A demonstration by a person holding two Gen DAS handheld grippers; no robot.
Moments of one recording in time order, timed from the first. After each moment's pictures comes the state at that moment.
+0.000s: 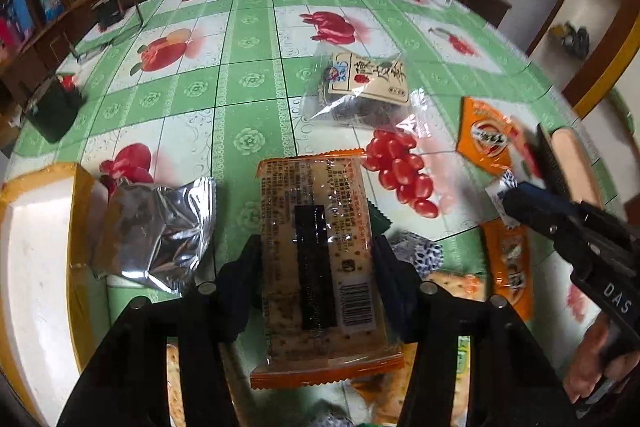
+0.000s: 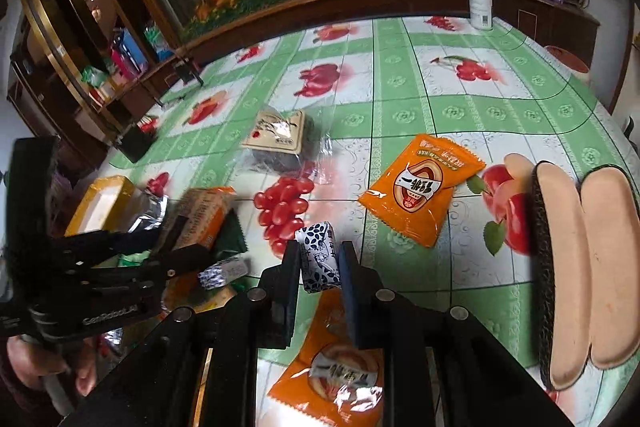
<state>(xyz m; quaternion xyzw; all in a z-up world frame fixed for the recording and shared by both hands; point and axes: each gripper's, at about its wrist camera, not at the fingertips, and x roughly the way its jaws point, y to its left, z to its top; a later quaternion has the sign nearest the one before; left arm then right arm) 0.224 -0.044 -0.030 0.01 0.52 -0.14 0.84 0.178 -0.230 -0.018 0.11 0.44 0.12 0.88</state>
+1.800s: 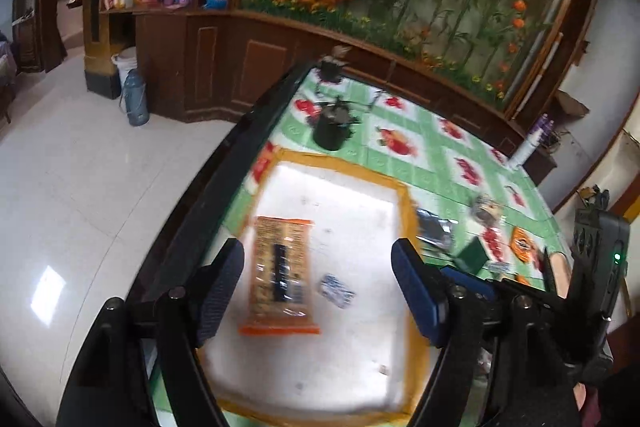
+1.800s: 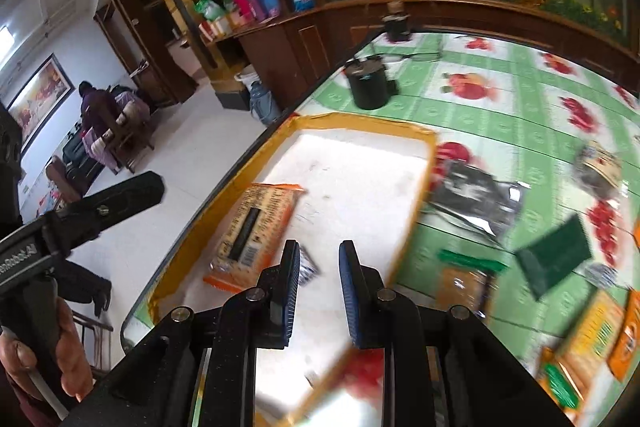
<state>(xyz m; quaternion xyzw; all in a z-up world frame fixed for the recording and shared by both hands) 0.067 0.230 0.067 -0.15 0.37 0.00 0.92 0.120 0.045 0.022 0.03 0.43 0.29 0.85</state>
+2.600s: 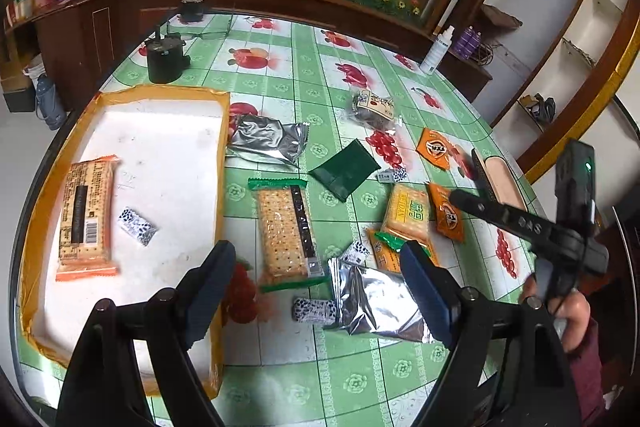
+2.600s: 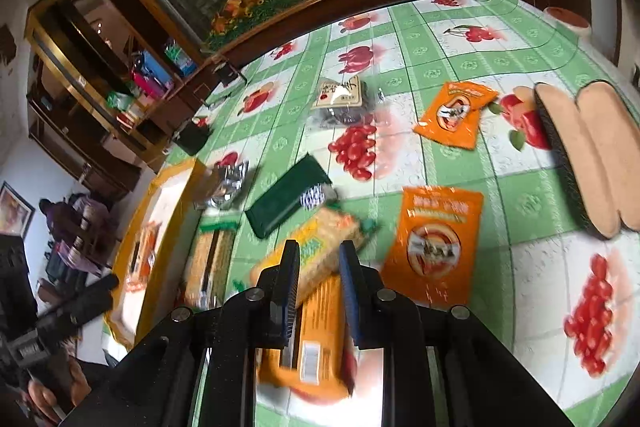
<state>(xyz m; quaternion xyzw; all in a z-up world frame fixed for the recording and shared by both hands) 0.076 0.071 0.036 -0.10 0.45 -0.15 0.88 0.110 -0.208 0.000 0.19 0.44 0.15 0.86</state>
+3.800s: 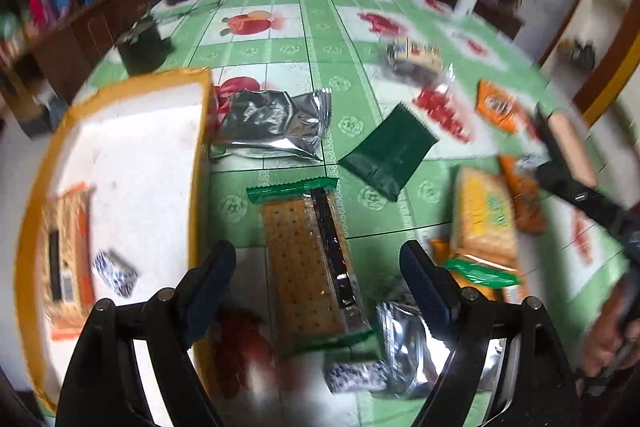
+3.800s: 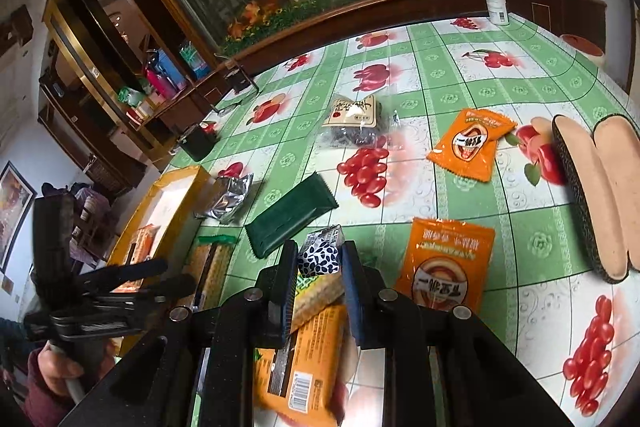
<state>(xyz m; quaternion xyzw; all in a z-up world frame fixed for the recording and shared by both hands) 0.141 0.025 -0.025 0.02 0.51 -0.09 0.85 0.115 -0.203 -0.003 0.16 0.41 0.17 0.88</state>
